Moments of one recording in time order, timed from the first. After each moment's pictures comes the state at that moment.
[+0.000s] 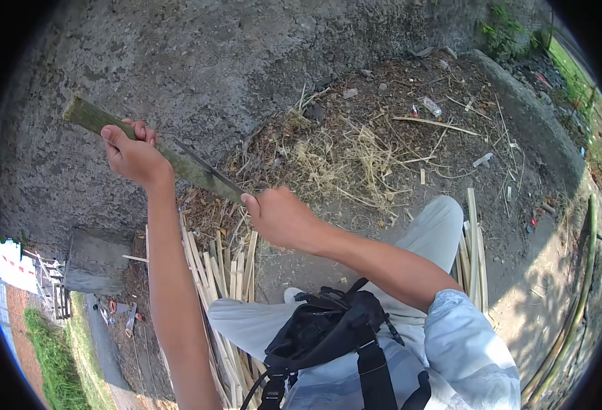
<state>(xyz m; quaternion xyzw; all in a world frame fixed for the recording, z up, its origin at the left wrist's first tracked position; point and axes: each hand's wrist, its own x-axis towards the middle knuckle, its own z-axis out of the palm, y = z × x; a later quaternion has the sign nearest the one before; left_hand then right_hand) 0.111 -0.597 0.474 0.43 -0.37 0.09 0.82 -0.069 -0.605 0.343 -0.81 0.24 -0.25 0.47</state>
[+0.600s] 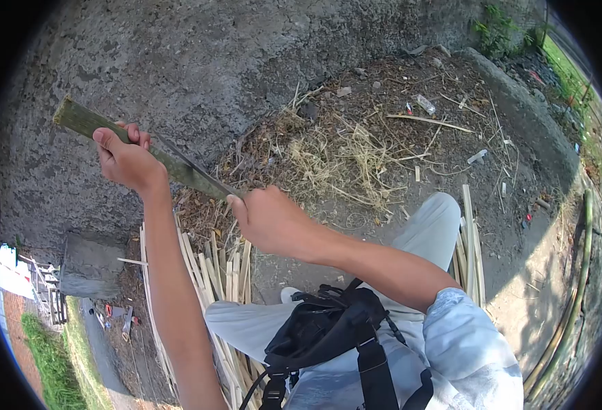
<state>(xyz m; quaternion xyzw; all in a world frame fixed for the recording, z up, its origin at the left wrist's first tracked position) 0.106 -0.590 0.473 0.44 -0.36 0.09 0.82 -0.076 -0.592 0.375 -0.80 0.26 -0.22 0.50</state>
